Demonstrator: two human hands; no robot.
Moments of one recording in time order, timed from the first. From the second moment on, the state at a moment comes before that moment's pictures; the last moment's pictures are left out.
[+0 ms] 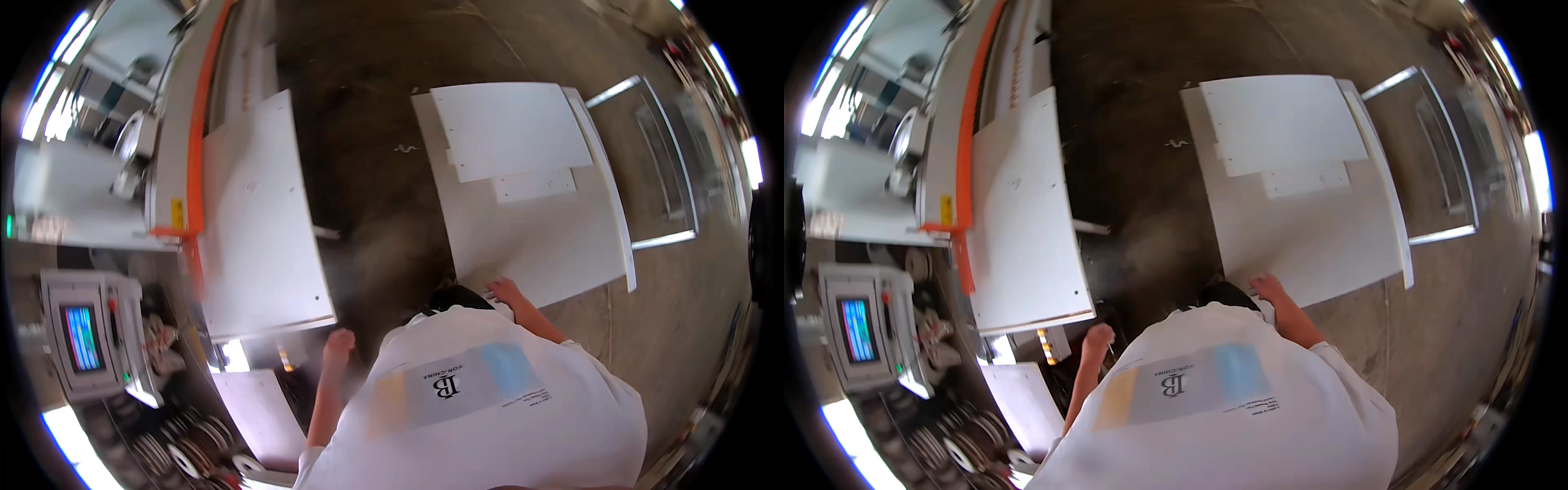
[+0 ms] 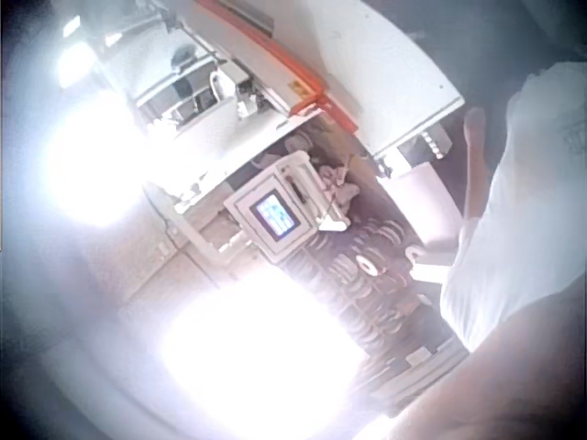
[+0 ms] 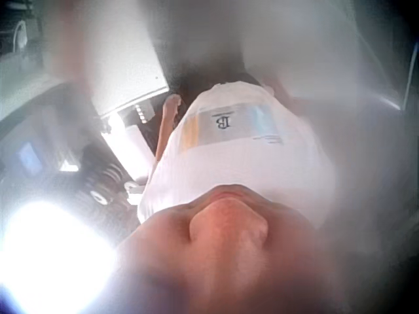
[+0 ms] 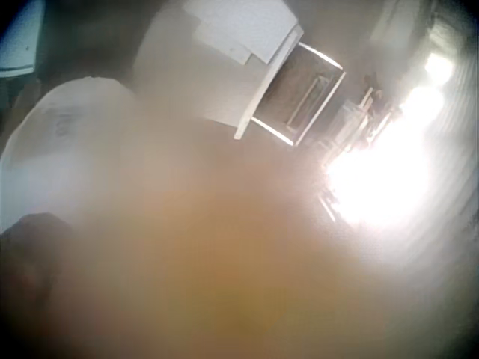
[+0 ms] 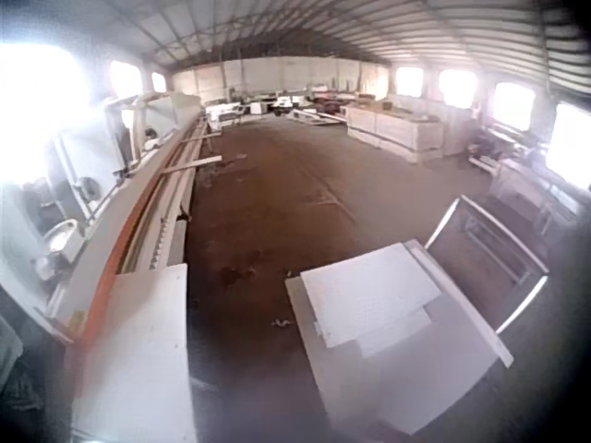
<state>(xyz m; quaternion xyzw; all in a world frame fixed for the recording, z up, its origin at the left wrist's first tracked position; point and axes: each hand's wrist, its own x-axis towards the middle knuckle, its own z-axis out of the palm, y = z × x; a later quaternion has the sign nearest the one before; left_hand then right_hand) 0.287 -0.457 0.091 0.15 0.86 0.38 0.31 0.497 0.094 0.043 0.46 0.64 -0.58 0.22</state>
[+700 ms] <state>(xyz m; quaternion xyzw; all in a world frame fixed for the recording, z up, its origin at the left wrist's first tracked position) 0.073 0.084 -0.043 0.13 0.62 0.34 0.70 0.565 0.054 0.036 0.70 0.35 -0.62 -0.01</state>
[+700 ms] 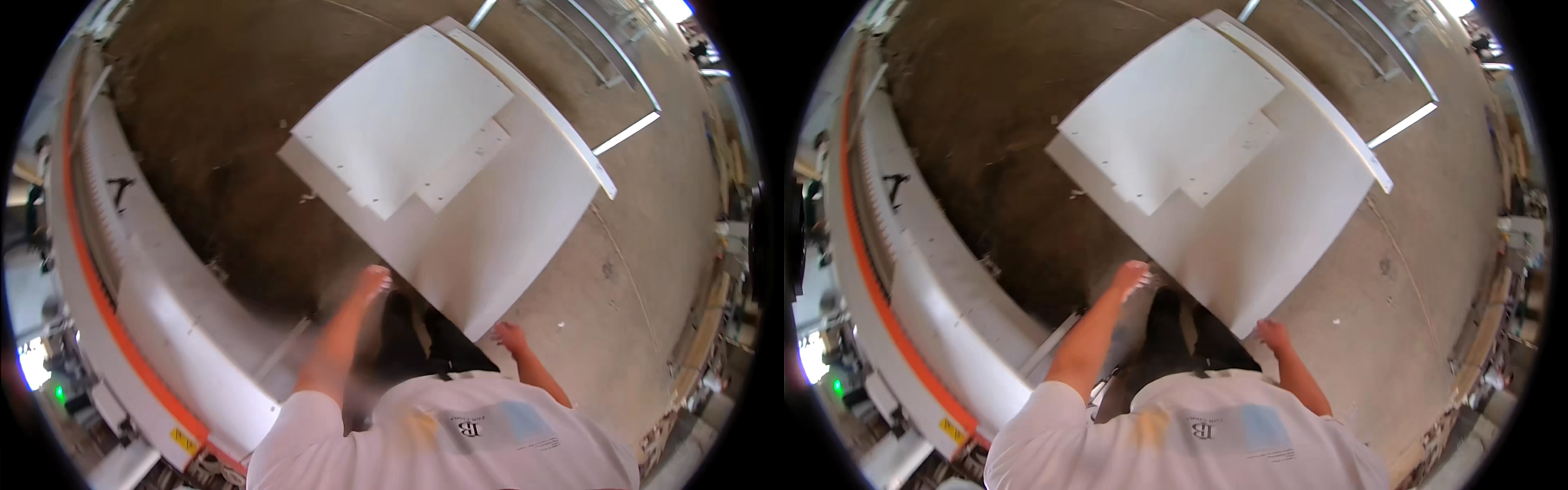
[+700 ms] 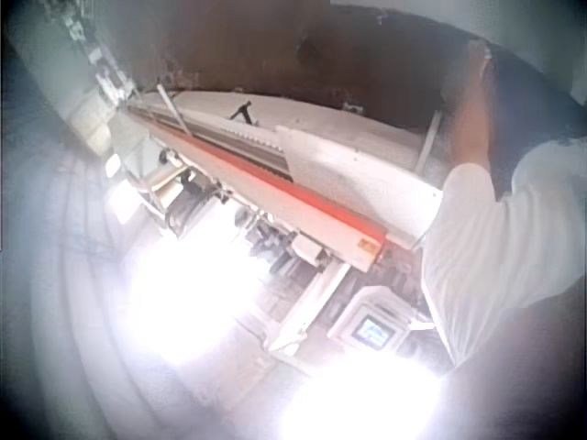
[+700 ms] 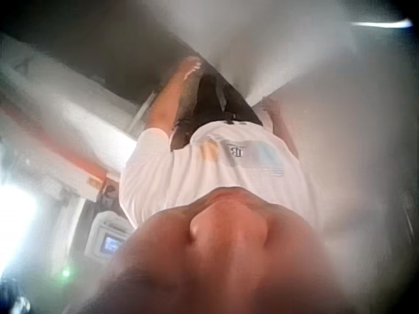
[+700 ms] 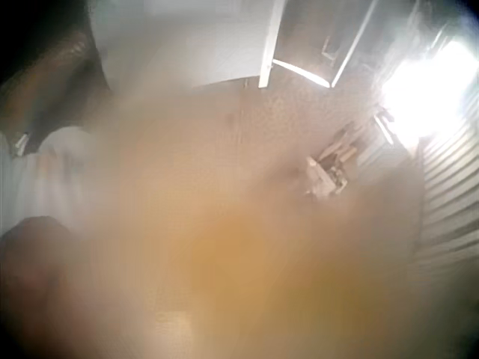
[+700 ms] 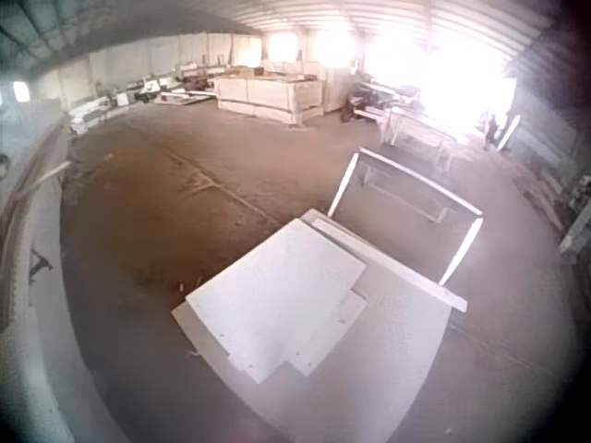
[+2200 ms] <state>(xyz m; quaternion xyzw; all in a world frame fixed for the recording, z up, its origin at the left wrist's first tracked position) 0.015 0.026 -0.234 -0.17 0.61 0.58 0.51 0.505 0.023 0.064 0.74 0.24 -0.62 0.10</state>
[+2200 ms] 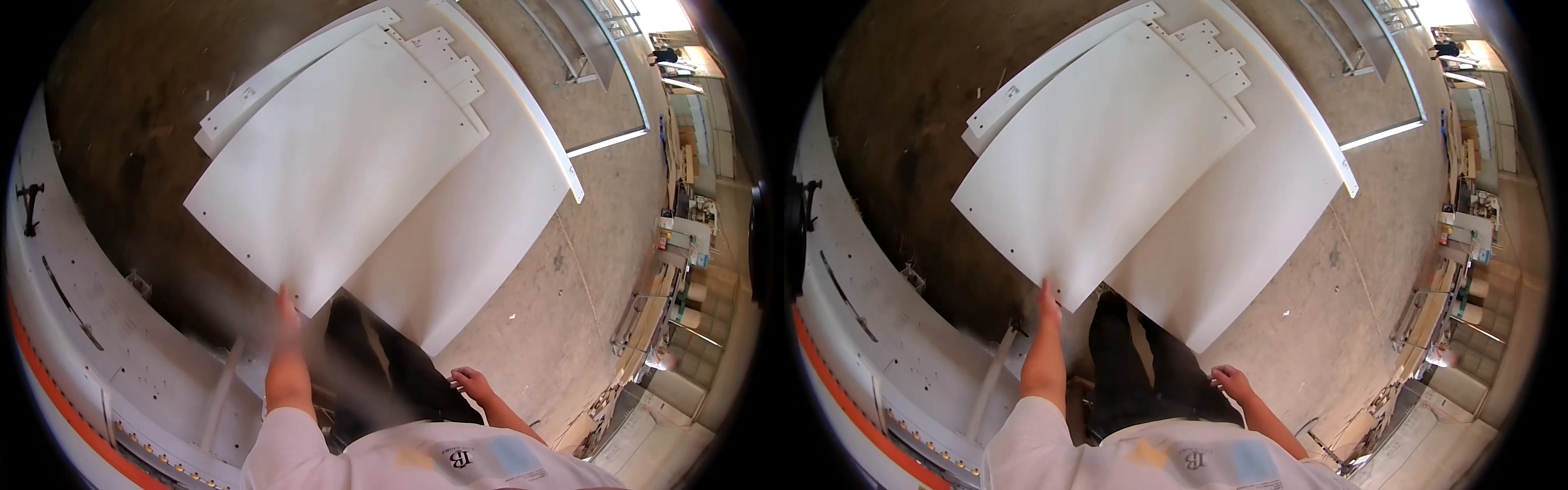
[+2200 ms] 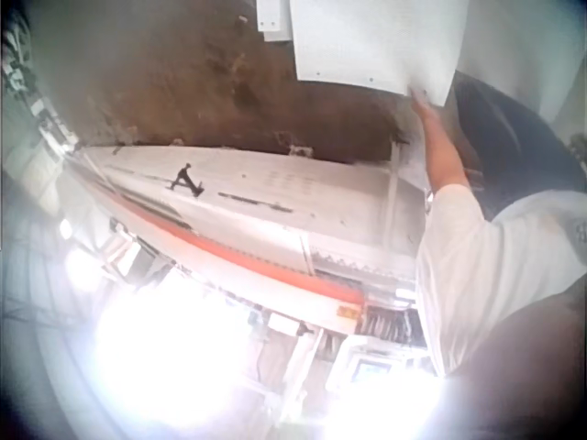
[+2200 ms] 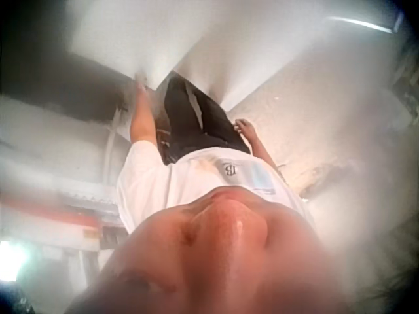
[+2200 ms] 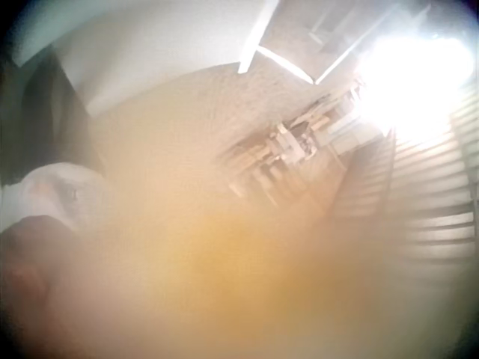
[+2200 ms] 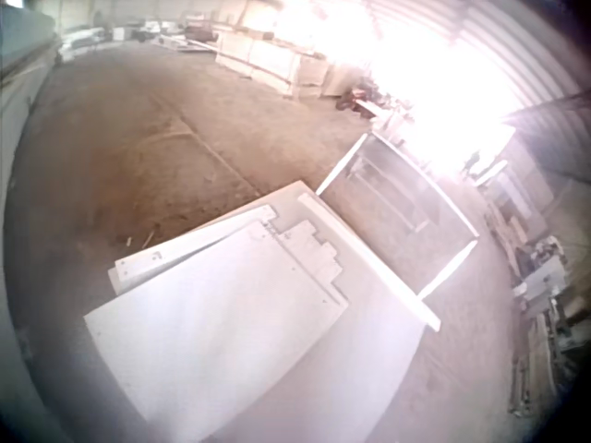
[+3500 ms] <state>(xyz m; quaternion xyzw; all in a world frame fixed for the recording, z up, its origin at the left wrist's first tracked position) 0.160 -0.304 0.108 -0.27 0.84 0.37 0.28 0.503 0.400 -0.082 0.60 0.72 -0.24 0.25</state>
